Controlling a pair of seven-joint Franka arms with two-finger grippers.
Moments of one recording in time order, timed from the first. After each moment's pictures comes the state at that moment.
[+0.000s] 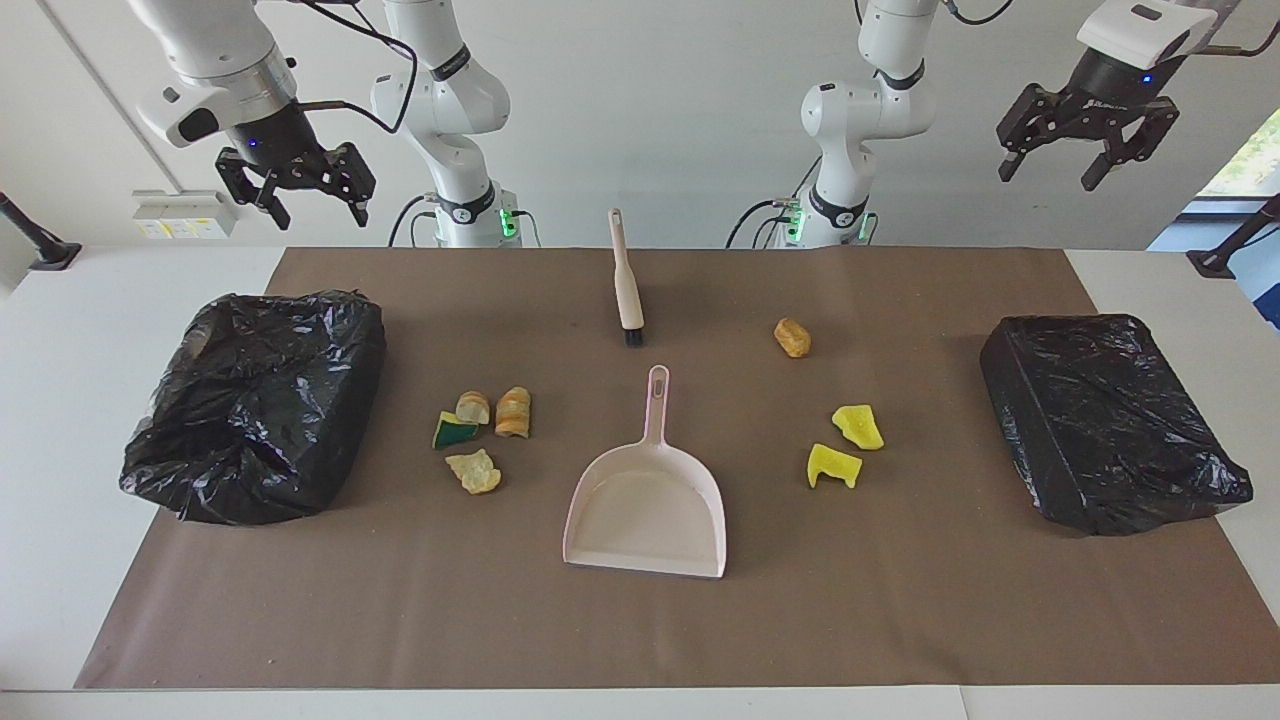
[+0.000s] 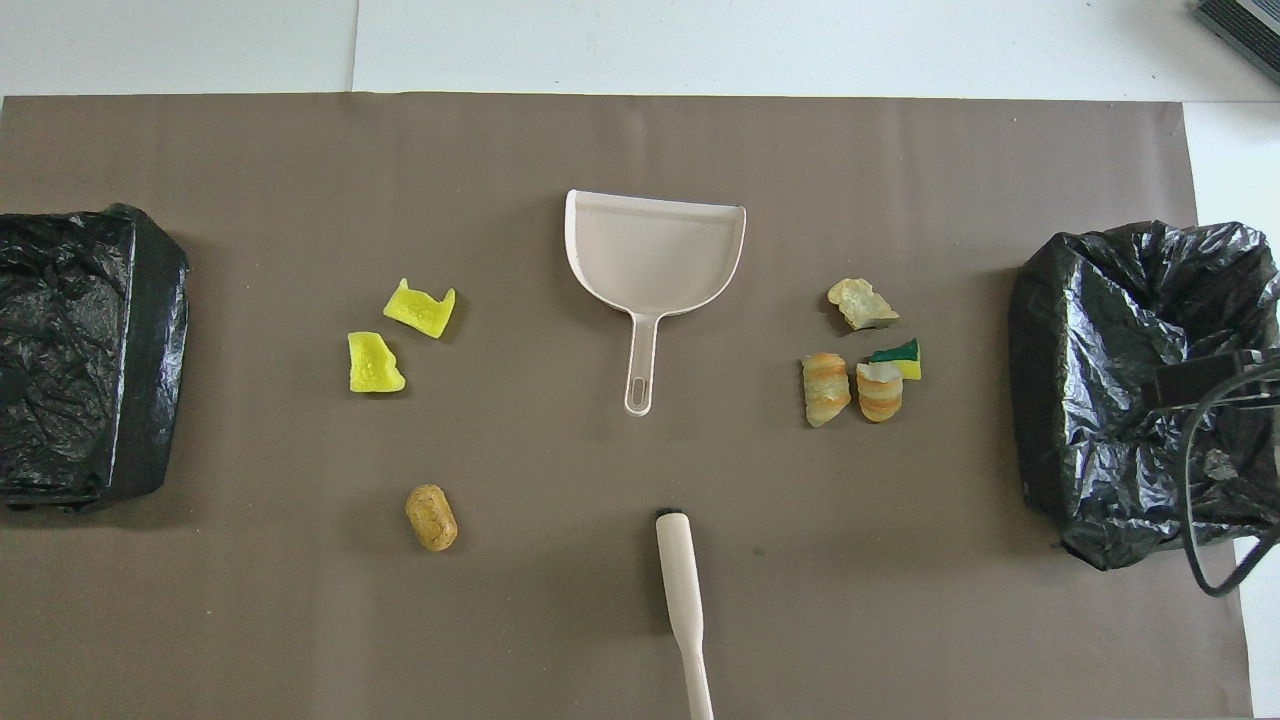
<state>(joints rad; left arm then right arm) -0.01 -0.05 -0.04 -1.34 -0.03 1.29 0.15 -0.02 -0.11 -0.02 -1.61 0.01 1.46 -0.06</state>
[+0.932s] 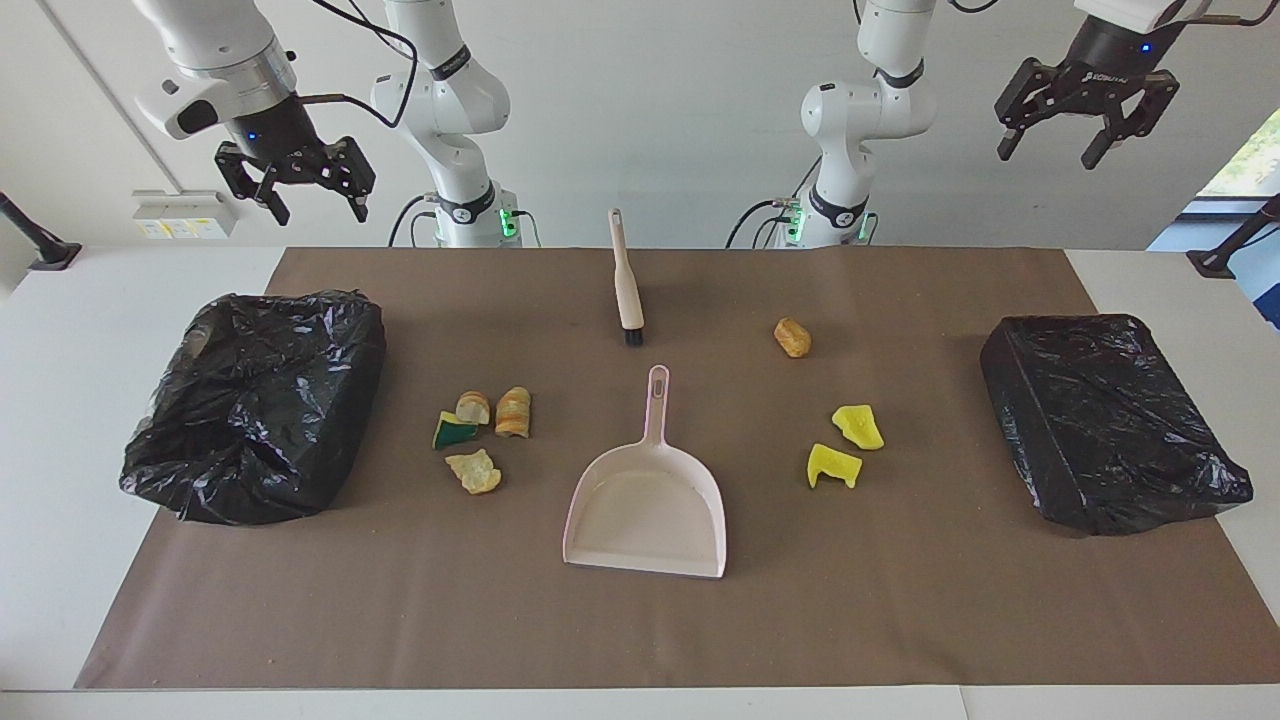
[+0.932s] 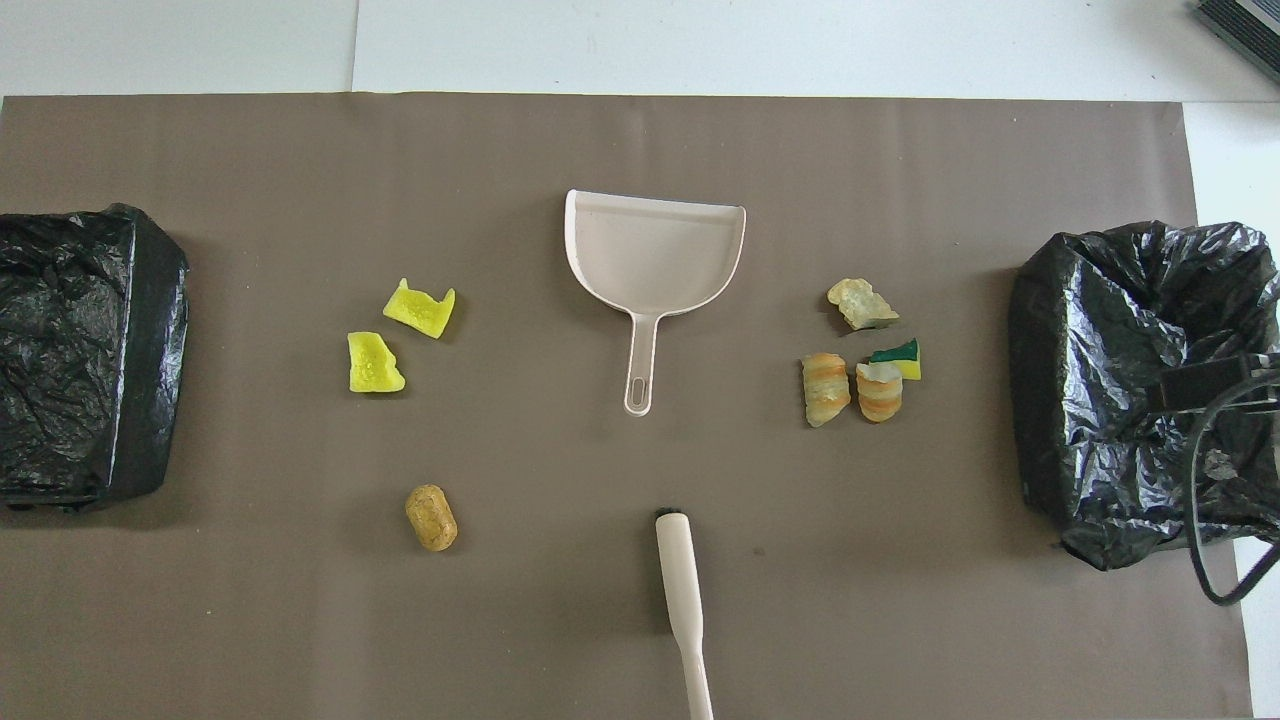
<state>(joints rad) -0.01 -0.10 -0.03 -1.34 -0.03 1.28 0.14 -0.02 -0.12 -0.02 -1.61 0.01 1.46 -0.06</state>
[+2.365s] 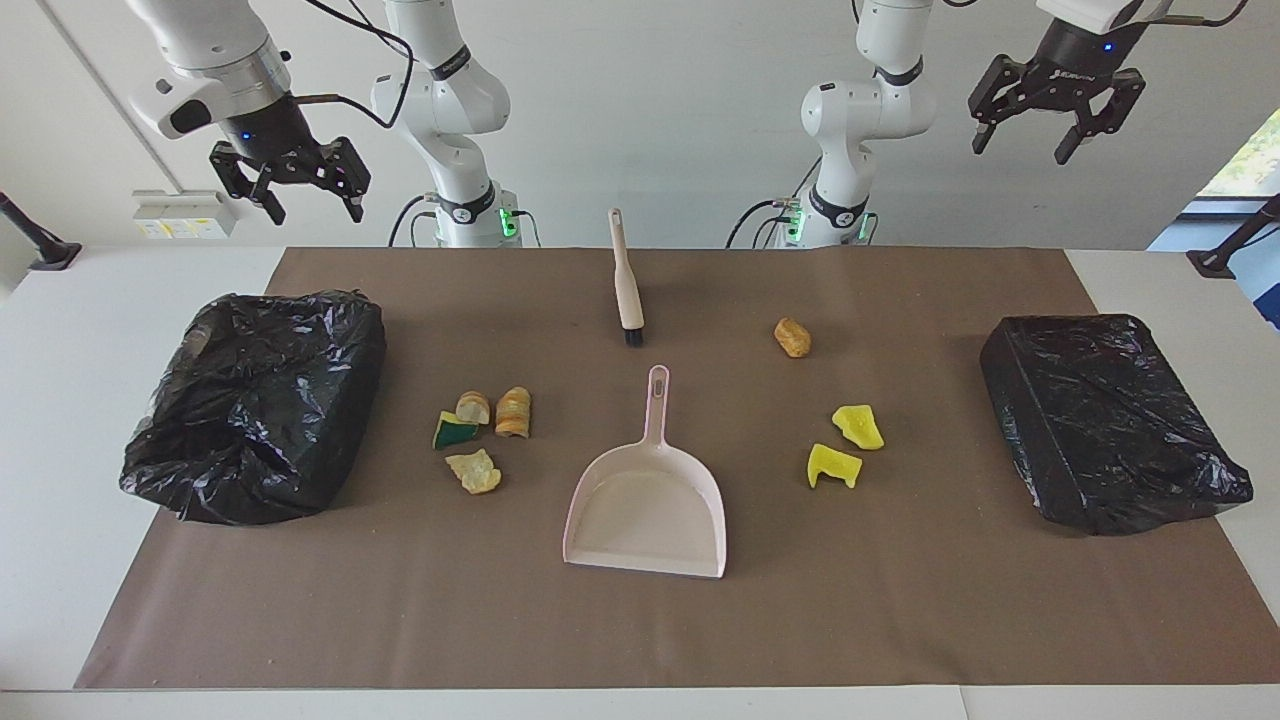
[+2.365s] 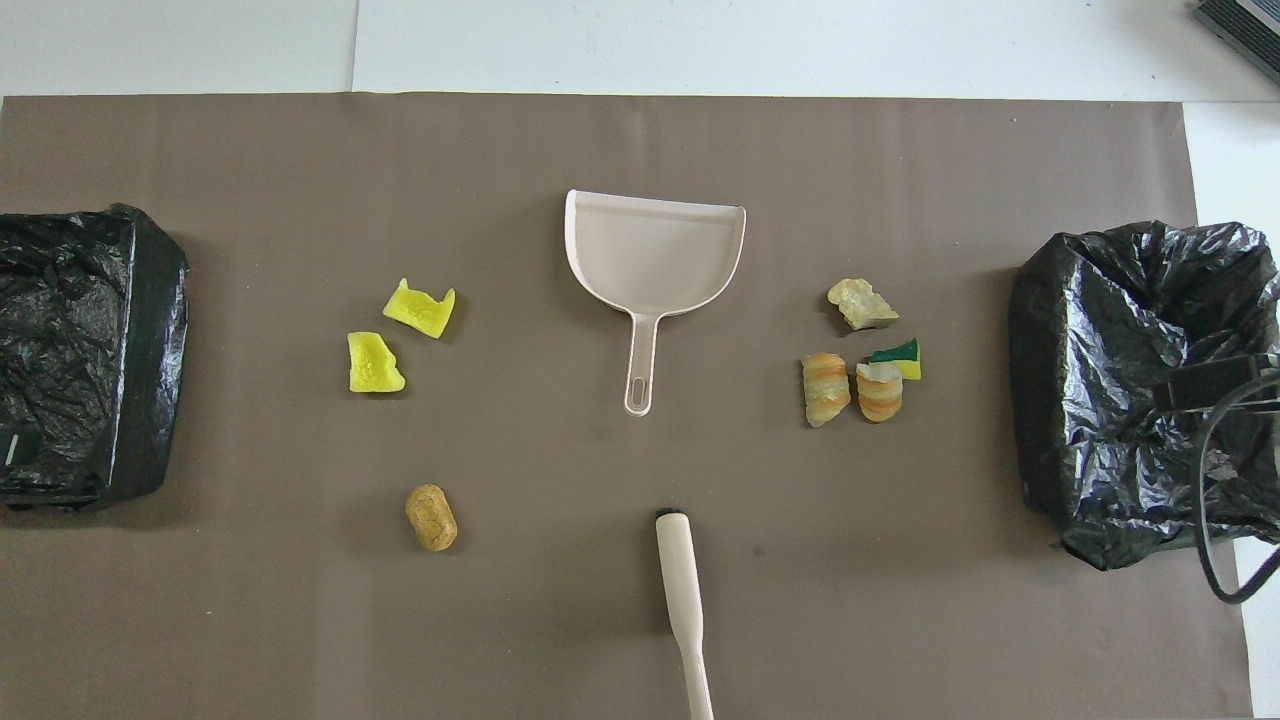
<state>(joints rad) -0.01 -0.15 -0.08 -1.43 -0.03 1.28 0.14 -0.02 -0.12 -0.03 -1.61 0.01 1.46 -0.06</state>
